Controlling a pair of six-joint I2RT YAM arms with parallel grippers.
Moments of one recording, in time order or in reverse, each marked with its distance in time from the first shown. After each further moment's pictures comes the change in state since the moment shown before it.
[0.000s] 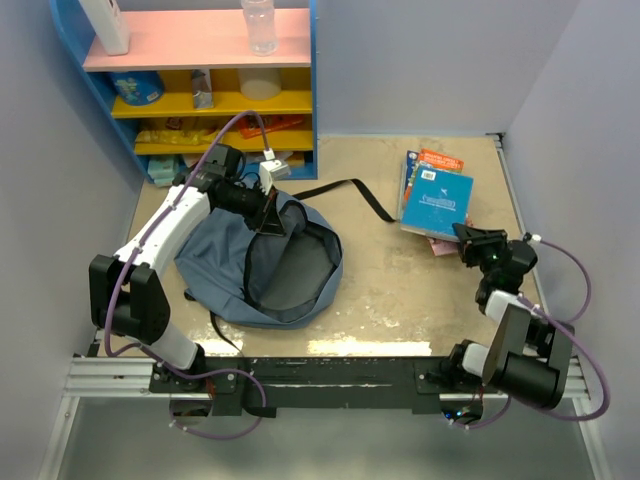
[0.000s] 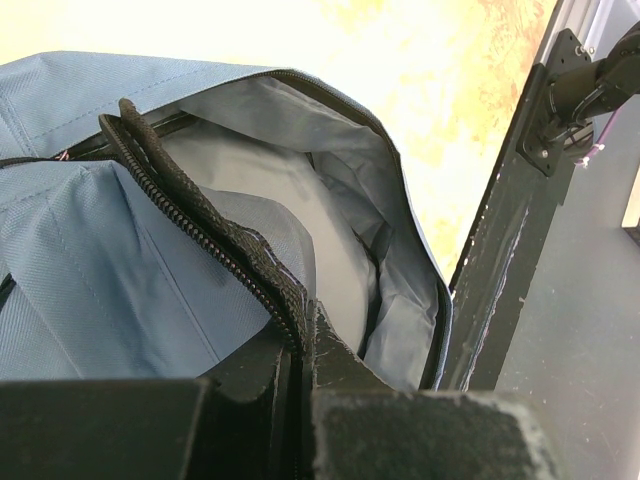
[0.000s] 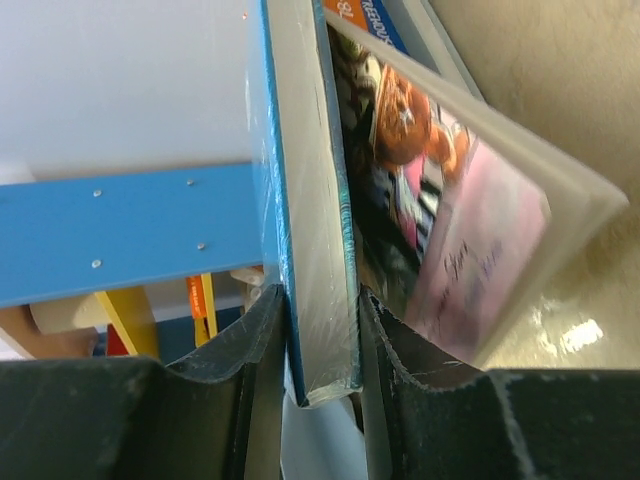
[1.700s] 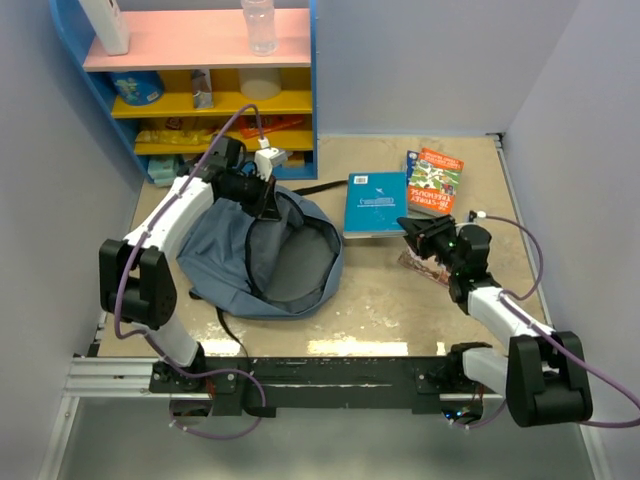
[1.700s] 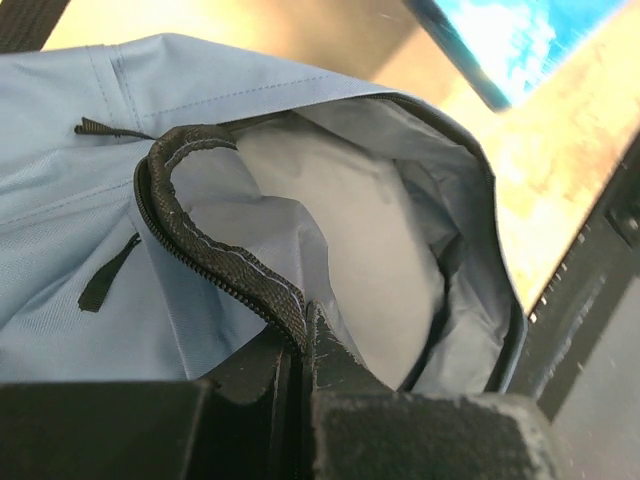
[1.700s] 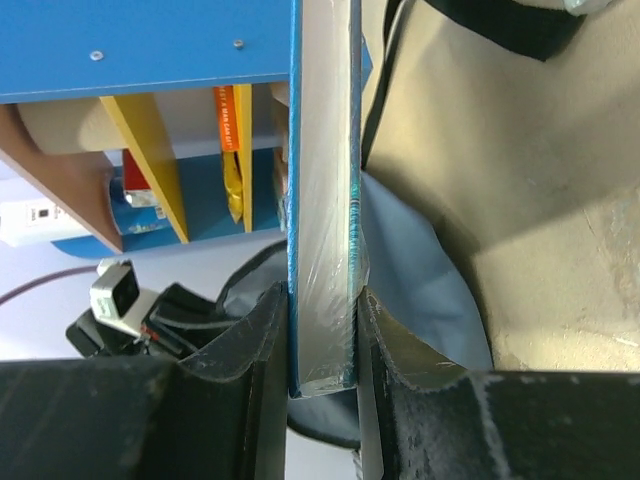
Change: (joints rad) left arm 0.027 0.085 0.058 0.096 -0.169 -0.106; right arm 0.484 -0.079 0.106 -0.112 0.096 0.152
